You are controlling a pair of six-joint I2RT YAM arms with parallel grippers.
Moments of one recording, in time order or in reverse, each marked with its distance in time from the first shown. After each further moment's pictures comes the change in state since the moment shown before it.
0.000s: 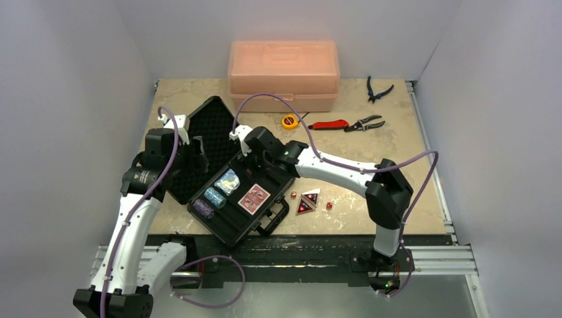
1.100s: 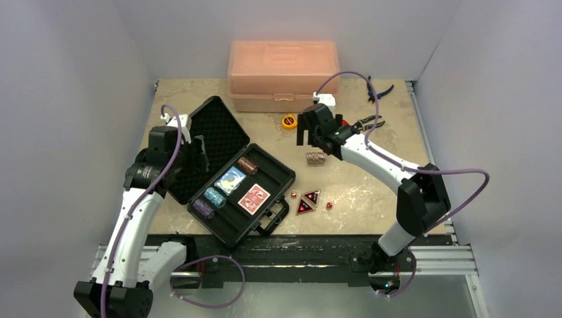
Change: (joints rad) left arm 0.000 0.041 0.000 0.002 -0.017 0.000; right arm -0.325 -0.244 -0.241 0.002 0.435 0.321
